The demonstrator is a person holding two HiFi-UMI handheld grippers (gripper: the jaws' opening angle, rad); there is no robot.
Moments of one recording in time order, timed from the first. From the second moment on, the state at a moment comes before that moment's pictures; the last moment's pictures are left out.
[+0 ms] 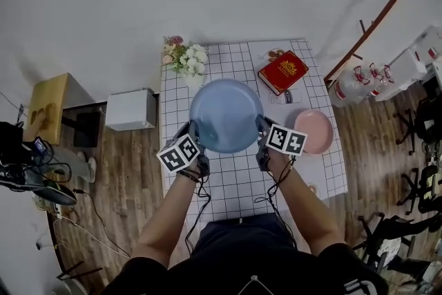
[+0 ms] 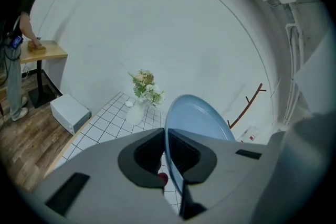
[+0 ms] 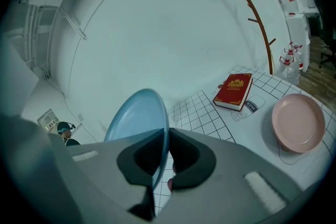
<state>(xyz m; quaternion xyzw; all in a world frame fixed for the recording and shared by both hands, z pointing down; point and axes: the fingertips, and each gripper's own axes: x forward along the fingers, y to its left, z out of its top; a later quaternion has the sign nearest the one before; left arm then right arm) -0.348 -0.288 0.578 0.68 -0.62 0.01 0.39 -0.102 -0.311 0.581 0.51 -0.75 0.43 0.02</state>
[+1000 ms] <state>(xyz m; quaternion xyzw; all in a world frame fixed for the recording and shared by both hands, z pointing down) -0.278 -0.104 0.523 0.65 -0.66 -0.05 0.37 -0.040 -0.160 0.524 0.46 -0.79 0.41 0.03</state>
